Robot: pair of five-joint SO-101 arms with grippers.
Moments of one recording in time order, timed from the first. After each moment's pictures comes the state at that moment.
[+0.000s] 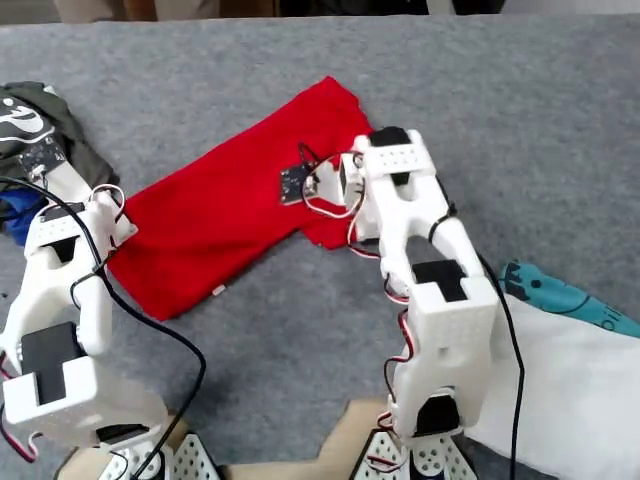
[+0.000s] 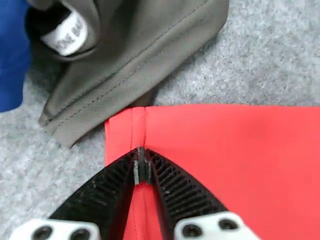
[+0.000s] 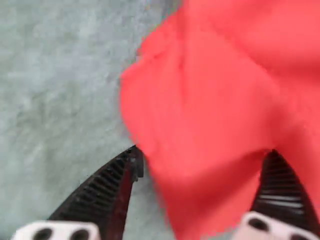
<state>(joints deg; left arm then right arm) -22.6 1.6 34.7 35.1 9.7 -12.0 29.7 -3.6 72.6 76.6</state>
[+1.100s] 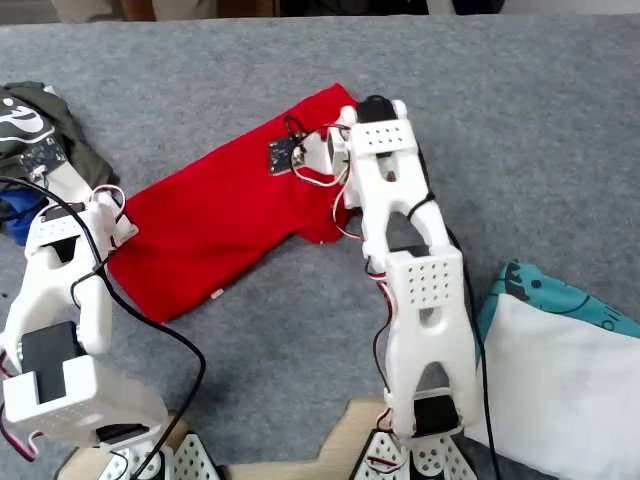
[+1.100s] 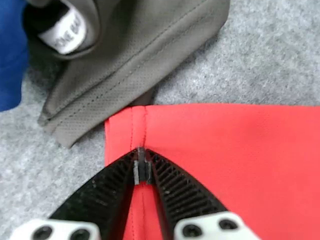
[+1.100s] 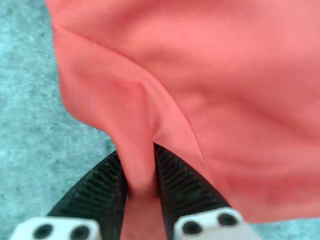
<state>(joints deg) -22.6 1.9 34.7 35.1 9.7 -13.5 53.8 -46.8 89.7 75.8</state>
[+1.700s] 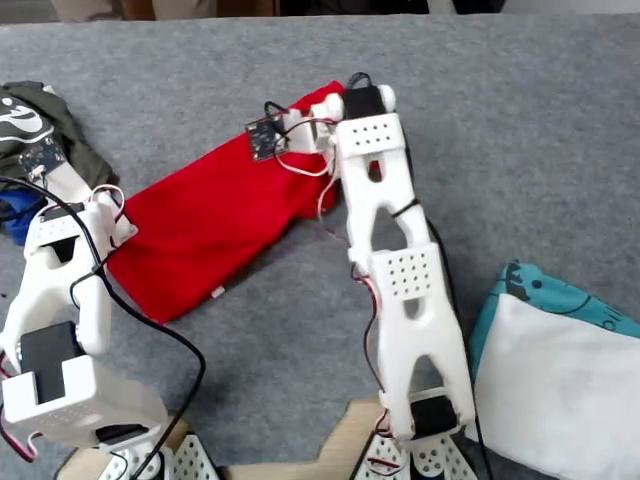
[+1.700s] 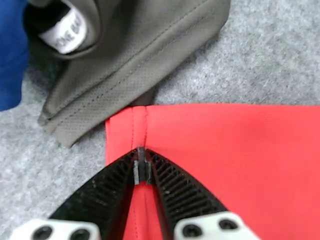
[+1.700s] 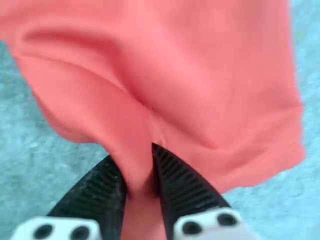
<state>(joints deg) -22.6 1.9 34.7 35.1 9.7 -17.1 64.6 -77.1 92.0 81.4</state>
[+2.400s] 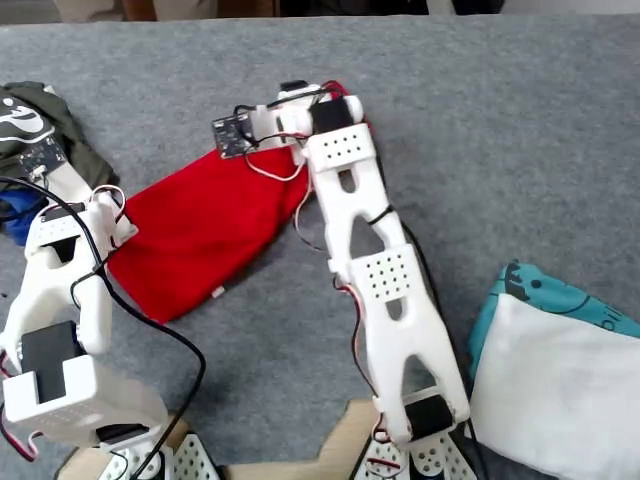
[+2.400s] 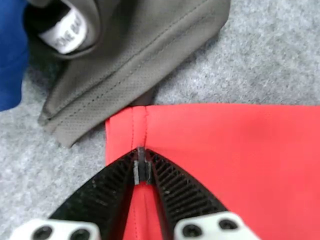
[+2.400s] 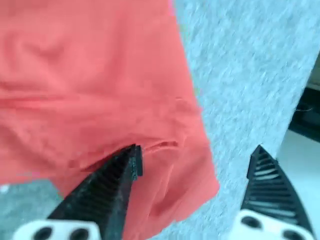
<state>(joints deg) -22.6 1.9 34.7 35.1 9.7 -22.9 69.9 -82.1 77.3 78.6</state>
